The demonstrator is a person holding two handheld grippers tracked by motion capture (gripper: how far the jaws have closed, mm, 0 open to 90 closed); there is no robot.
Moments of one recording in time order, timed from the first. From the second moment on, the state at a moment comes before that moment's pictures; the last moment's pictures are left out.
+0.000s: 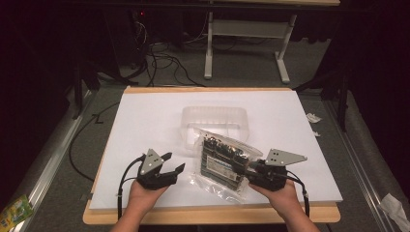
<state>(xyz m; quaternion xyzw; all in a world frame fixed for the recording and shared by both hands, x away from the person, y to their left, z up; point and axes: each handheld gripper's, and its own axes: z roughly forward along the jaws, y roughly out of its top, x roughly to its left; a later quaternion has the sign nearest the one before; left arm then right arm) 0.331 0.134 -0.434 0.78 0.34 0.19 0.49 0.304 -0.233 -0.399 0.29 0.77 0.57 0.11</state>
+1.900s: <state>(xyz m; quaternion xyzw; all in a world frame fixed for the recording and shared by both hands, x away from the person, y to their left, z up) 0.310 0.170 -0.438 0.79 0.35 0.20 0.47 0.369 -0.258 -0.324 0.35 0.68 0.59 0.26</state>
